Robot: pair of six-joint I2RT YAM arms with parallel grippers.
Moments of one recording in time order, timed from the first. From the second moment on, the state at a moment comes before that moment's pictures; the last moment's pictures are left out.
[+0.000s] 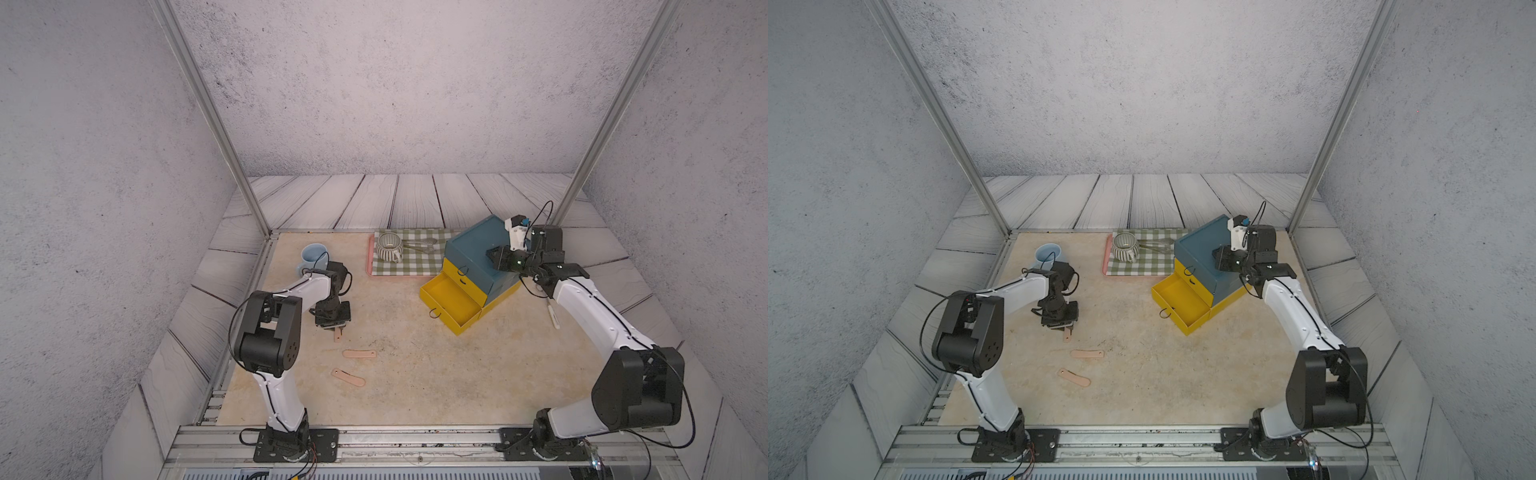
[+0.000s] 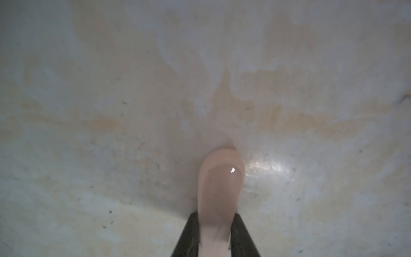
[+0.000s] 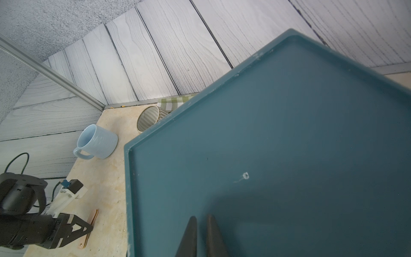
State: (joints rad) left arm -0.25 1.85 1.18 -0.87 0.03 -0.36; right arm 0.09 1.49 1.18 -0.35 -0.39 0.22
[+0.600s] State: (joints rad) left arm -0.52 1.73 1.28 -0.70 0.34 -0.59; right arm 0.09 1.49 1.18 -0.35 -0.39 0.23
